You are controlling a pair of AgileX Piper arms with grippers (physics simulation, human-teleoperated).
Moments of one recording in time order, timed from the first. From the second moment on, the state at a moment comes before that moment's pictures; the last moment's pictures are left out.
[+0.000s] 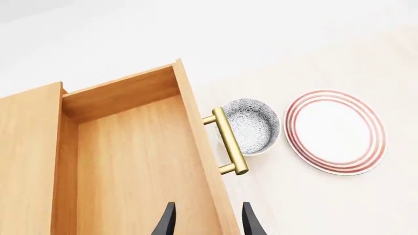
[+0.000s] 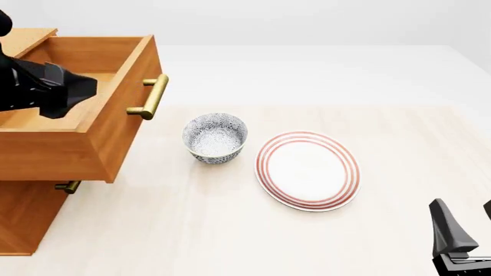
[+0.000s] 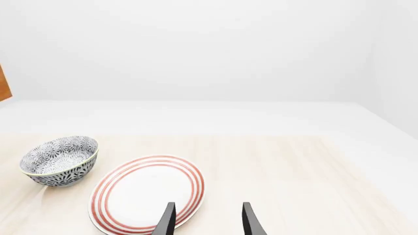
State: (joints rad) left arm -0.25 0.93 -1.16 0.82 0.11; right arm 0.00 0.00 -0.01 0.00 -0.01
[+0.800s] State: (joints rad) left arm -0.16 0.80 -1.25 0.86 0.13; right arm 0.00 0.00 -0.01 0.00 -0.01
